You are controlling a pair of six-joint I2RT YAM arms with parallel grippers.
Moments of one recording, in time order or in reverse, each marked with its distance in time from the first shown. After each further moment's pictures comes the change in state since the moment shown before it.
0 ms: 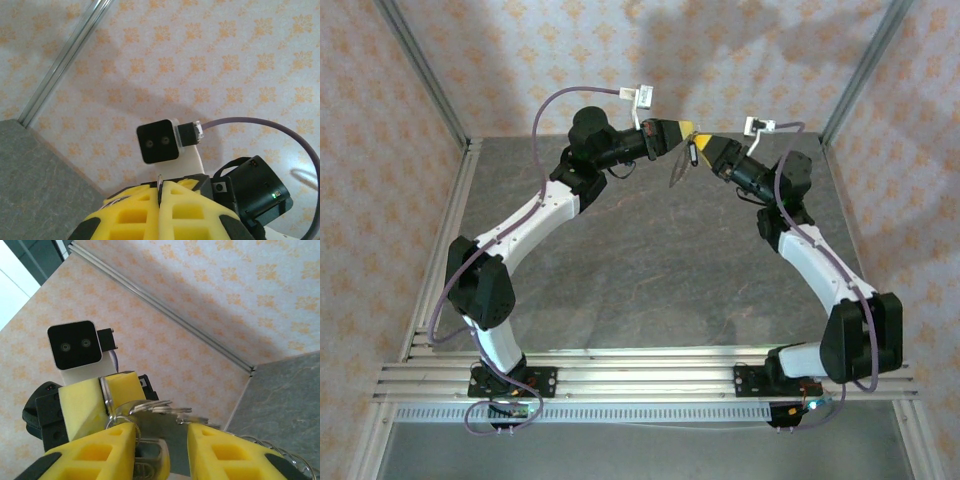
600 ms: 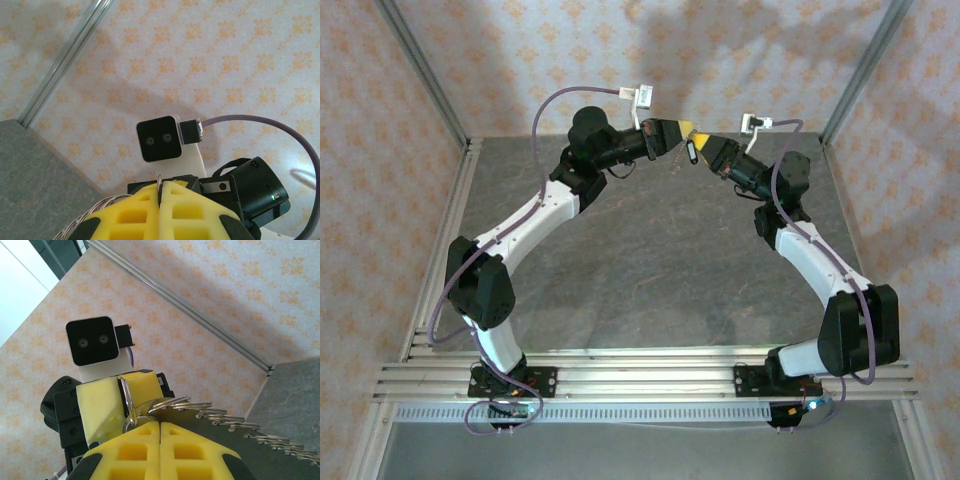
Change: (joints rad) left arm 0.001 0.000 0.000 0.001 0.000 -0.003; right arm 0.016 0.055 0.017 0.120 -0.049 0.062
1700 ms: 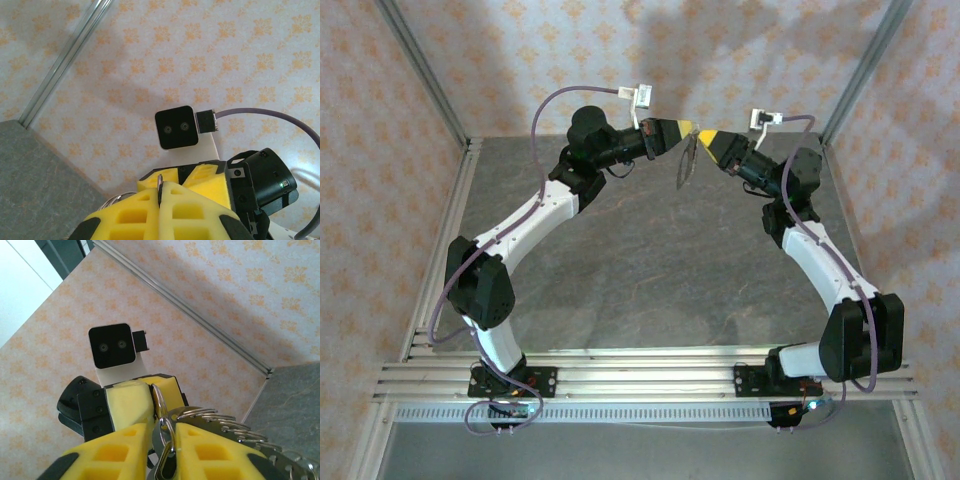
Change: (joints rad) left arm 0.006 0.000 0.000 0.000 0.007 0.003; right arm -0.042 -0.034 0.027 -0.044 -0.048 -0.006
